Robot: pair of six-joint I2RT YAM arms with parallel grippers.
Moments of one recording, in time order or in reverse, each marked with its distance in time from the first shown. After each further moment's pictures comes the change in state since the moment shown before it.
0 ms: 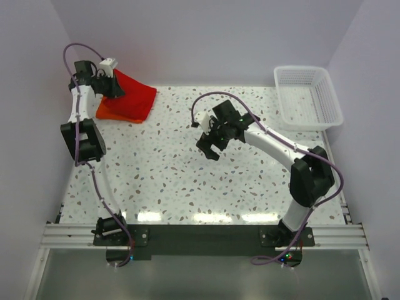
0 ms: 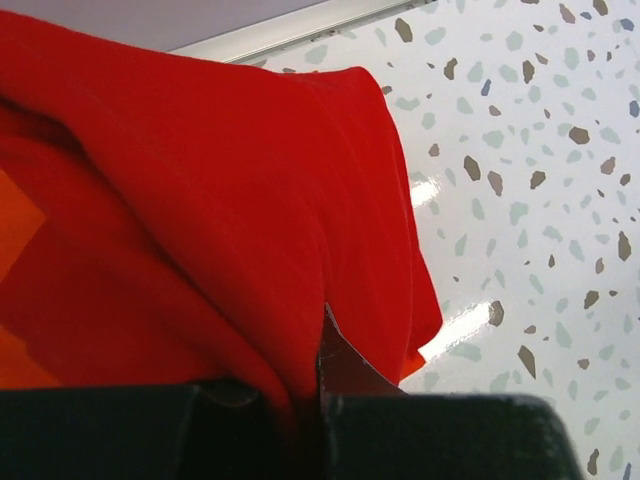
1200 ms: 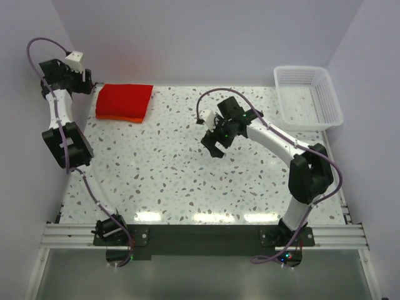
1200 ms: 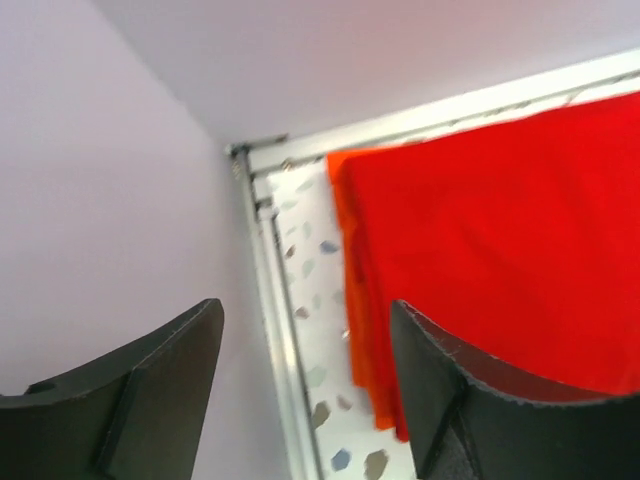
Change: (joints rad) left arm 0.175 -0.077 -0.067 0.250 -0.259 0.150; right arm -0.051 0.026 0.037 -0.073 -0.014 -0.019
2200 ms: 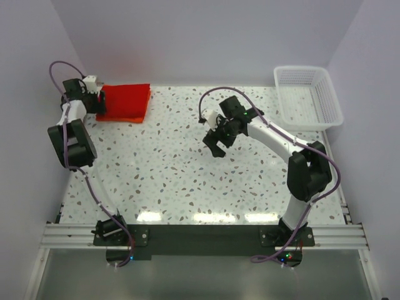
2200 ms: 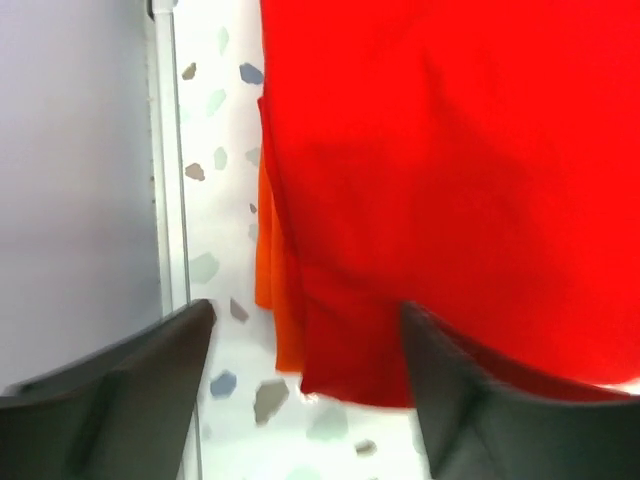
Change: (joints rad) left arm -0.058 -0.044 -0.361 0.101 -0.183 -0.148; right arm -0.036 0.034 0.011 -0.020 -0.020 0.003
